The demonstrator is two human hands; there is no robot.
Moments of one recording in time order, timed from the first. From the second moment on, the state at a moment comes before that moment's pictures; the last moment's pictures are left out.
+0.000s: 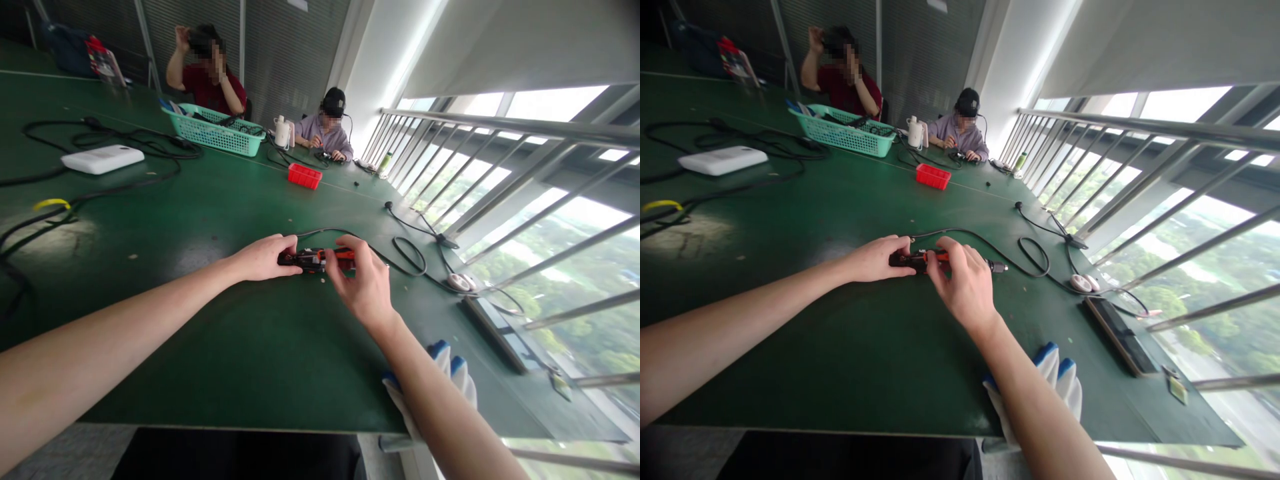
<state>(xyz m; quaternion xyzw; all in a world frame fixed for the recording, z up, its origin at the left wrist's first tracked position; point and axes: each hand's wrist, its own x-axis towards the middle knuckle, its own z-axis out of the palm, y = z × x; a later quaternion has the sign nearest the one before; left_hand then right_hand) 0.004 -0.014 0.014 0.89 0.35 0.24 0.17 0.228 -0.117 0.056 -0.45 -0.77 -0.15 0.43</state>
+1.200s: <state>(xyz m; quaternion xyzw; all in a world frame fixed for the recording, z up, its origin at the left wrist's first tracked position) 0.003 -0.014 0.015 0.89 0.36 0.24 0.18 0.257 -0.112 0.063 -0.53 -0.68 -0.14 0.50</state>
